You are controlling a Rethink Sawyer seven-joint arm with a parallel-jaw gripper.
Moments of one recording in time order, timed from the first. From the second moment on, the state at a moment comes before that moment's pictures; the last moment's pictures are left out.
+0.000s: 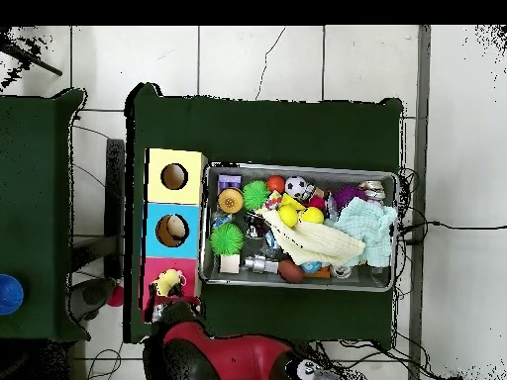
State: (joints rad) arm -0.49 -0.86 0.59 2.56 -0.02 -0.36 1.88
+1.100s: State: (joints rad) arm -0.45 -0.91 0.55 2.55 -0.02 -0.29 1.88
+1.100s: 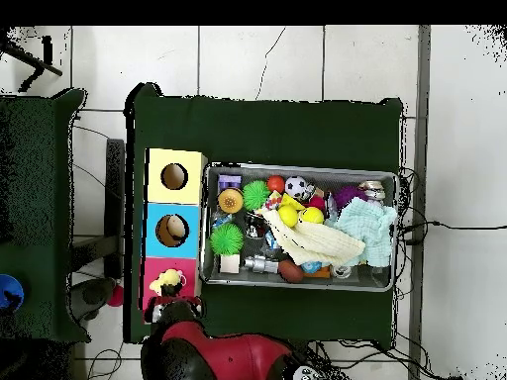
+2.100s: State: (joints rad) arm -0.41 -0.84 0.48 2.50 -0.06 -0.42 1.88
